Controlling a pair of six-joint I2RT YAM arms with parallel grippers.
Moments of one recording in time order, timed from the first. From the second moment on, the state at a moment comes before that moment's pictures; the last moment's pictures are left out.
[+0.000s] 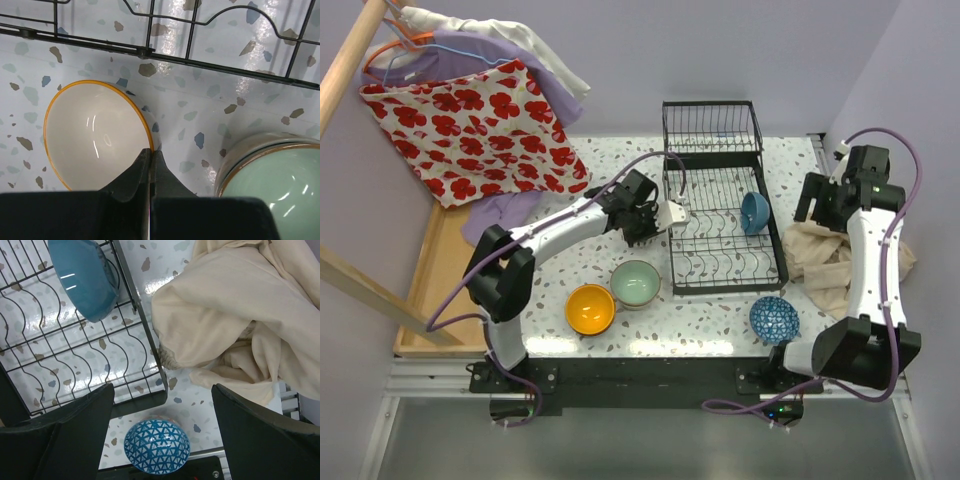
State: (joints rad) left arm -0.71 1.83 1.45 -0.62 0.21 0.61; right arm -0.27 1.32 1.40 -1.05 -0.03 0.06
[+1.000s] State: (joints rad) left arm -0.69 1.89 1.33 -0.42 0.10 0.64; right arm -0.27 1.34 1.41 -1.04 -0.02 0.05
